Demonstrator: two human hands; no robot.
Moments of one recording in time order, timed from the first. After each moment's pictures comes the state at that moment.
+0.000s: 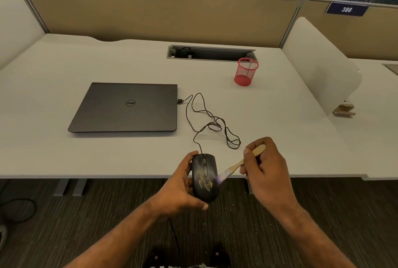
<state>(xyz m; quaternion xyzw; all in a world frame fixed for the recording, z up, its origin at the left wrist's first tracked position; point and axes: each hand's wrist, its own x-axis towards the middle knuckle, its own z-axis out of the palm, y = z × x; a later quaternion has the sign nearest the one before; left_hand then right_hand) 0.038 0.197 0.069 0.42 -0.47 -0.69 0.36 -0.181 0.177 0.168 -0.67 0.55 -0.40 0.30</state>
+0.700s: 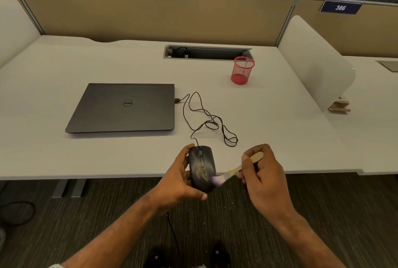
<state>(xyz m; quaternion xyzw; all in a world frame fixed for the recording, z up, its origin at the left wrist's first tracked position) 0.035 0.191 0.075 0.42 -0.45 -0.68 0.40 -0.187 0.195 0.158 -0.67 0.53 -0.41 0.31</state>
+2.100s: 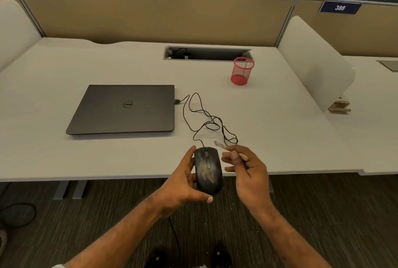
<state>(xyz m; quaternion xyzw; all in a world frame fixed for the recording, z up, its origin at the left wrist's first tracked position) 0.029 0.193 0.081 0.41 -0.48 -0.69 0.35 -0.165 0.177 0.115 -0.57 0.50 -0.51 0.40</state>
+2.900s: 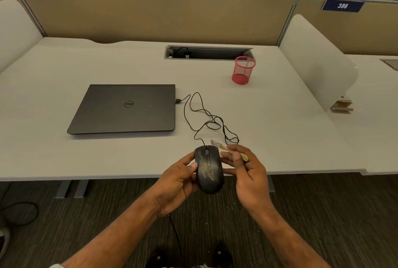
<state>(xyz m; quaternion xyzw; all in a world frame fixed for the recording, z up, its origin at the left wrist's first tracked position) 0.027 0.191 0.094 0.34 -0.22 -0.79 0.46 -0.163 0.179 0.113 -0.55 0.48 -0.50 0.46</state>
